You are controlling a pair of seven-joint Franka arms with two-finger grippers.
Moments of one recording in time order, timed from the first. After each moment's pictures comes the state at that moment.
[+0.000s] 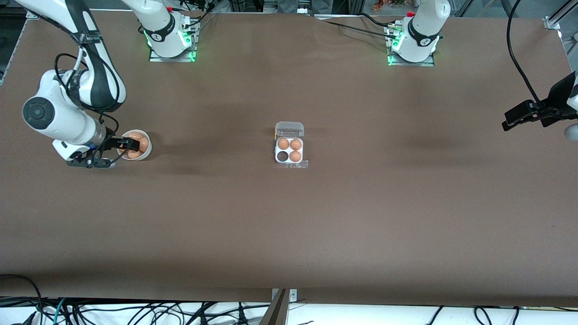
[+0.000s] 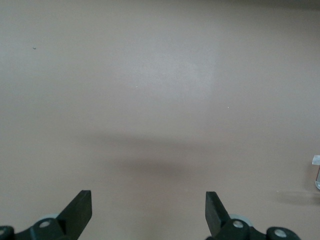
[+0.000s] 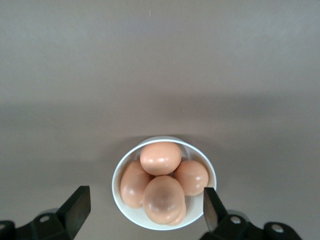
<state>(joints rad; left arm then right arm) 0.05 0.05 0.00 -1.58 0.00 1.61 -0.10 -0.01 0.23 -0.04 -2.21 -0.06 2.31 0.02</state>
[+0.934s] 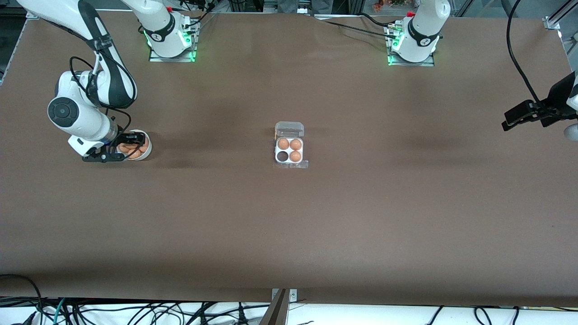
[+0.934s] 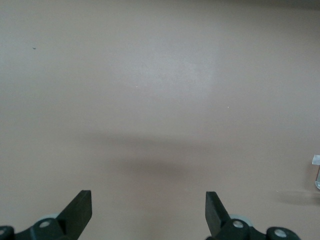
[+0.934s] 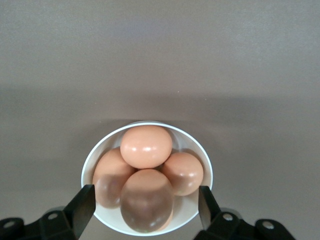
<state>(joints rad) 0.05 0.05 -0.01 -1.58 0.00 1.61 -0.10 -0.01 0.25 -0.04 -2.27 -0.17 2.38 0.02</state>
